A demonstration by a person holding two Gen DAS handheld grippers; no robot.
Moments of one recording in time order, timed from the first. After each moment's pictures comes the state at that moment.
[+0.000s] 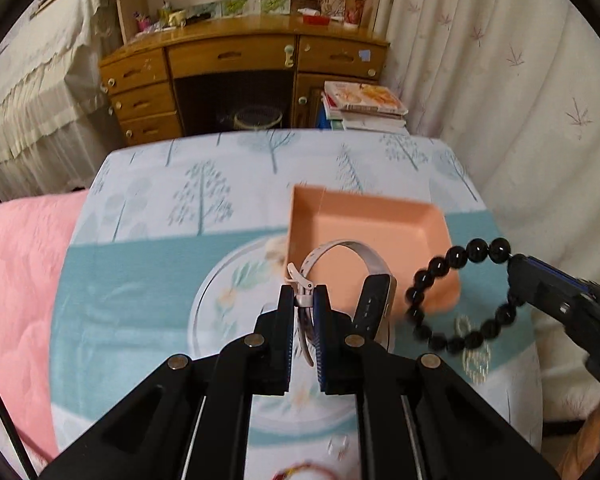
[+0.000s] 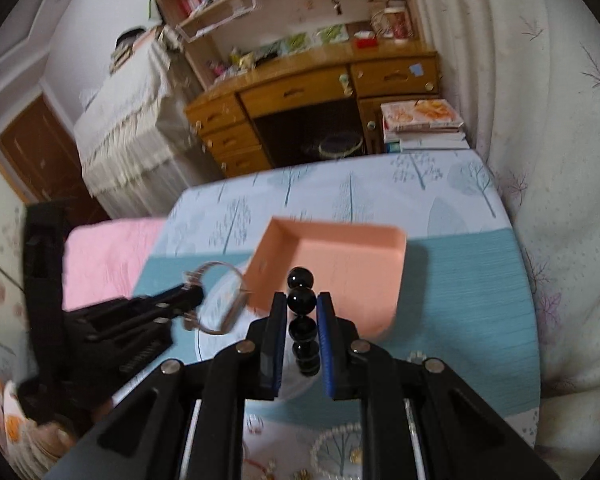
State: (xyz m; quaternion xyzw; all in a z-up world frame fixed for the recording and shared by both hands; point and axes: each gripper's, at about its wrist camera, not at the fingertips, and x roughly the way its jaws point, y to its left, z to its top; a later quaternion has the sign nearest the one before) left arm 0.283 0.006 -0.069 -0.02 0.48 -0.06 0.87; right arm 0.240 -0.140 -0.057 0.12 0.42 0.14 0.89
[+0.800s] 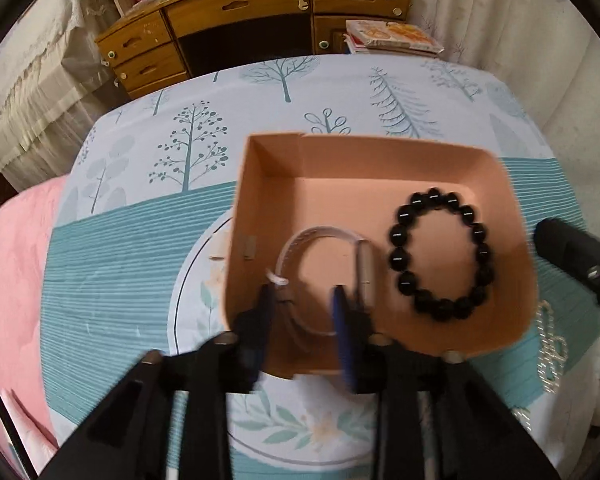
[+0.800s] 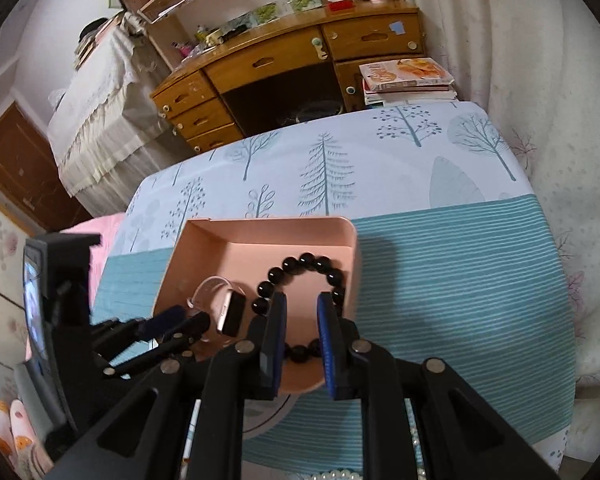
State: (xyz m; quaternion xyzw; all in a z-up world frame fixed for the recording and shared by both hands) left arm 0.313 -0.004 -0.150 0.03 0.55 -0.02 0.83; right arm 0.277 -0.134 -0.130 0.11 0.48 0.11 0.86
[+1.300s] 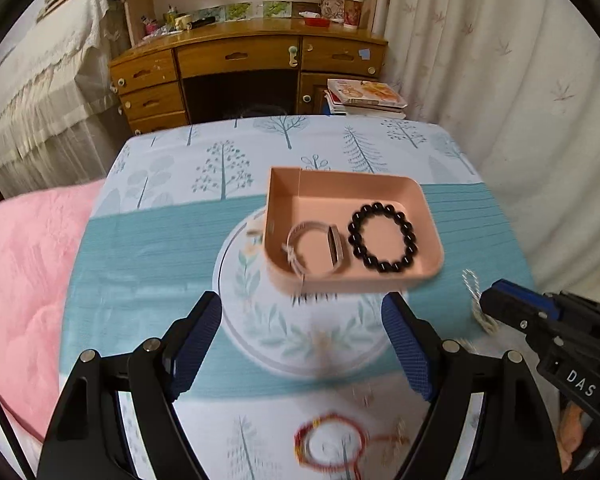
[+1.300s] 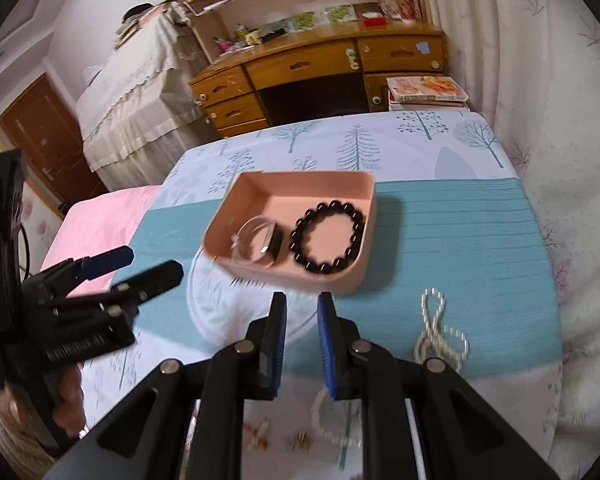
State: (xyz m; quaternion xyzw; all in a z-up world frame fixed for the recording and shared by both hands) left arm 0.213 0.038 -0.072 -0.01 0.48 -0.06 0.88; right arm 0.167 -0.125 -0.103 0.08 0.45 0.16 0.88
